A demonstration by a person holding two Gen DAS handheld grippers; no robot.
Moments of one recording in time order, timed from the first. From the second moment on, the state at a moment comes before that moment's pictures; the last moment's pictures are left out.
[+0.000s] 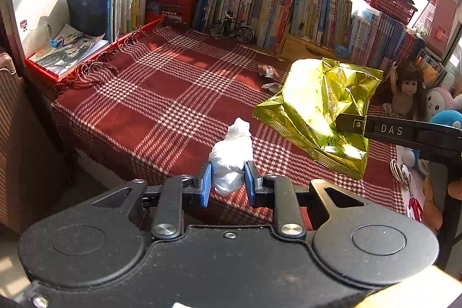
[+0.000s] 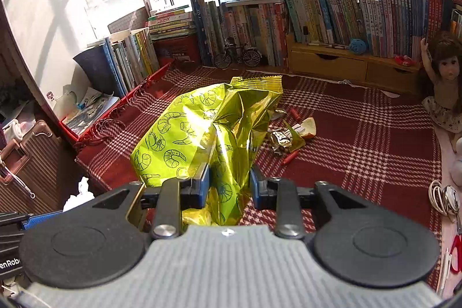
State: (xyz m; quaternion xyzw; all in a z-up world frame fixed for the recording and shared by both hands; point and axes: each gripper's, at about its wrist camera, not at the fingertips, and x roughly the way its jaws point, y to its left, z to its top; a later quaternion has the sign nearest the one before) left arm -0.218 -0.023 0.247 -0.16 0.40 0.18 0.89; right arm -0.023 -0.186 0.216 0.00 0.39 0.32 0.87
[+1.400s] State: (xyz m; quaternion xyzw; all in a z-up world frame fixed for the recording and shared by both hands) left arm -0.319 0.038 -0.148 -0.36 0.58 0.36 0.63; right arm -0.164 -0.057 -0.095 -0.27 0.48 0.49 0.67
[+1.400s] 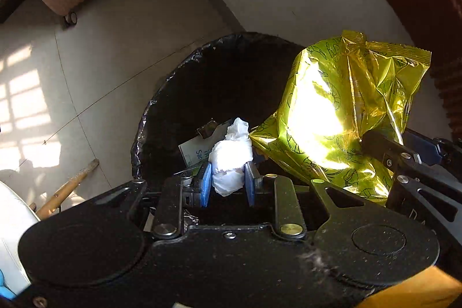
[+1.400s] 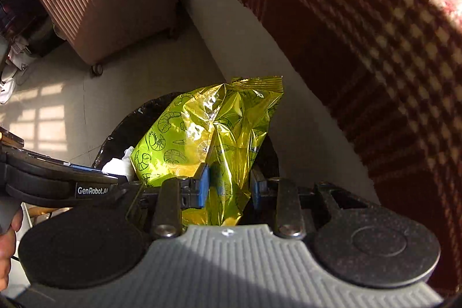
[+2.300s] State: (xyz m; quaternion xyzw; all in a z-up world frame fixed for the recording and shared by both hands) left arm -0.315 0.037 -0.148 -0.29 0.58 0.34 0.68; right arm -0.158 -0.058 -0.109 -0.24 0.48 0.47 0.70
